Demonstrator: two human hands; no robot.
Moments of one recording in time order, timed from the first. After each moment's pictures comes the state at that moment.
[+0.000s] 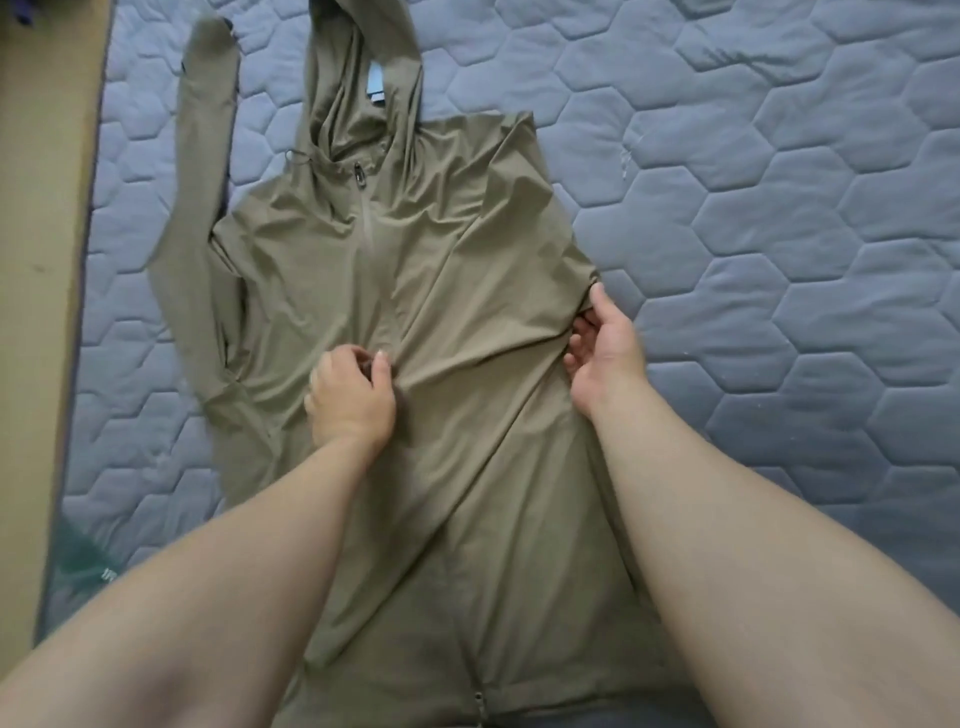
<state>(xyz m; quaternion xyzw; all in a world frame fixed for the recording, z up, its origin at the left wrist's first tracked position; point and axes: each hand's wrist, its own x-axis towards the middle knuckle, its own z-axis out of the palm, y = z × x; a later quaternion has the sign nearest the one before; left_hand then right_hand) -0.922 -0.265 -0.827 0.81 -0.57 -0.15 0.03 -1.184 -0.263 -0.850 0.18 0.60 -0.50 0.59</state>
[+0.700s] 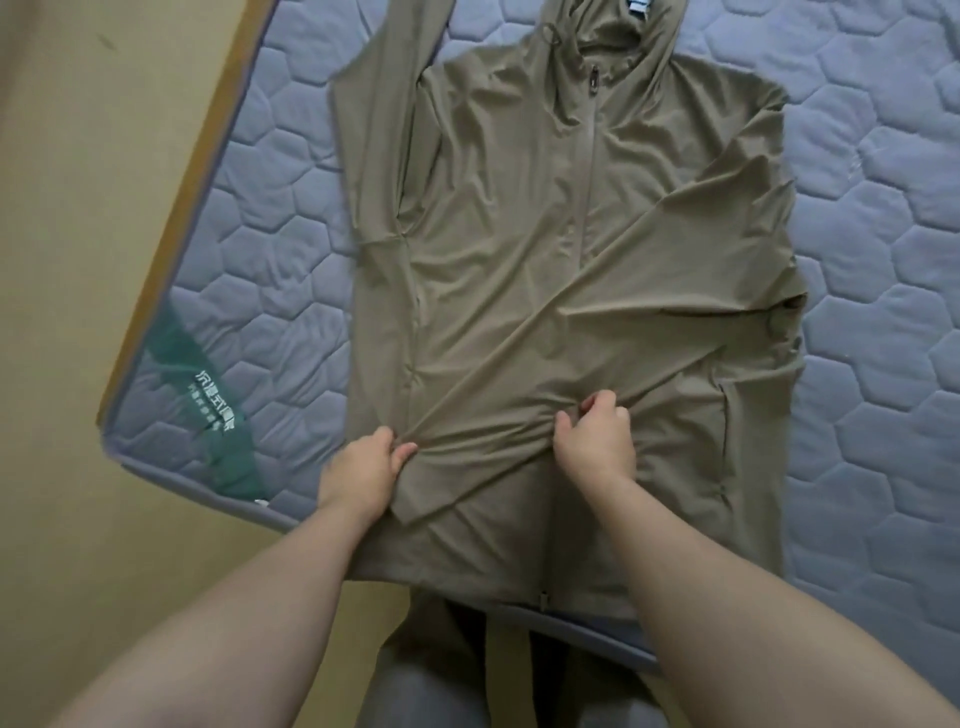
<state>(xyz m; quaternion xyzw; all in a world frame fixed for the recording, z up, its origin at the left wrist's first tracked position) -0.734 -0.063 -0.818 0.76 -0.53 -0.31 -0.18 -0.995 -0.120 -0.814 -0.41 0.81 0.00 0.42</state>
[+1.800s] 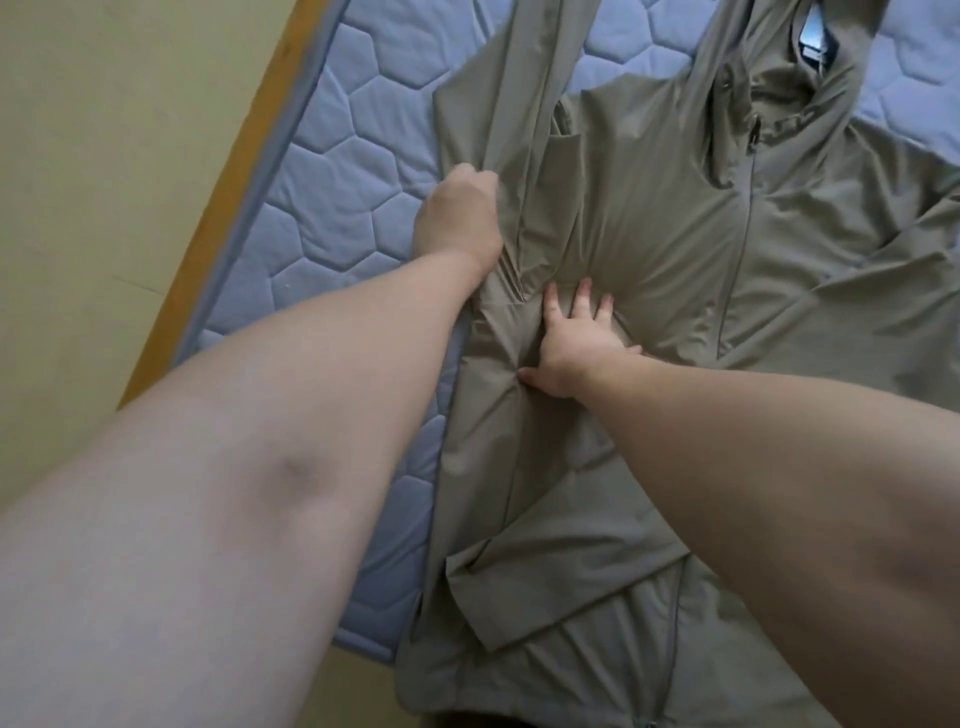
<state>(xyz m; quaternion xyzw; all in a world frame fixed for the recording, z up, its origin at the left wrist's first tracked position) -0.671 -0.399 -0.828 0.74 -0.63 -0.19 0.08 -0.824 -0.324 -0.846 -0.62 0.65 0.28 0.34</state>
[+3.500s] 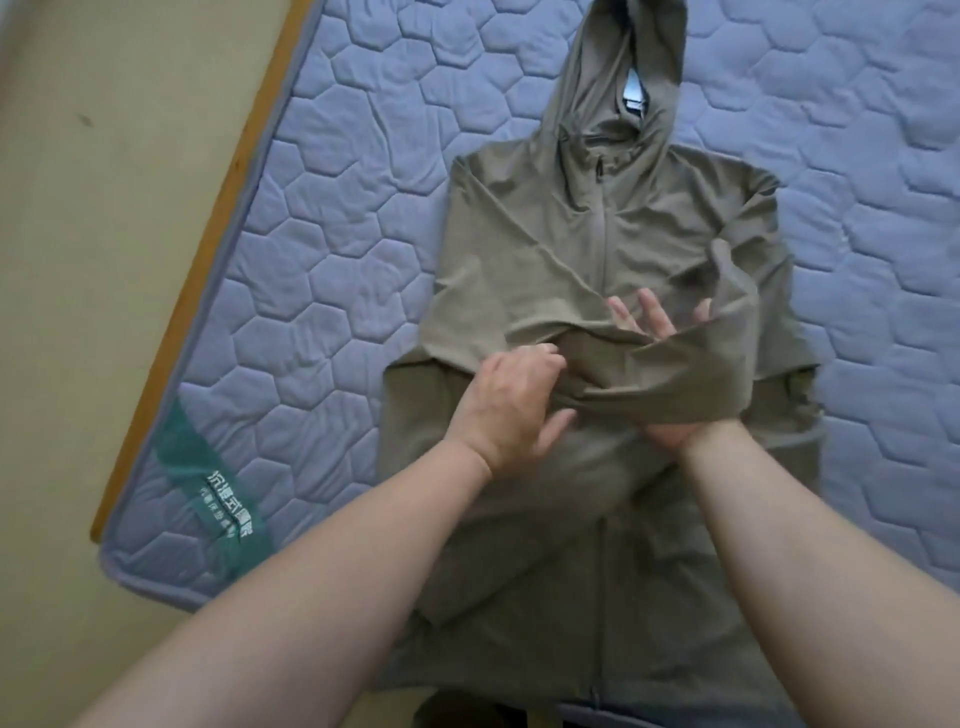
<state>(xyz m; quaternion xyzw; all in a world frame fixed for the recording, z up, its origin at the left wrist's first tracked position) -0.815 -0.229 -0.793 0.48 -0.84 -0.16 0.17 -1.030 -0.242 -0.781 0.03 0.46 -0.47 0.75</state>
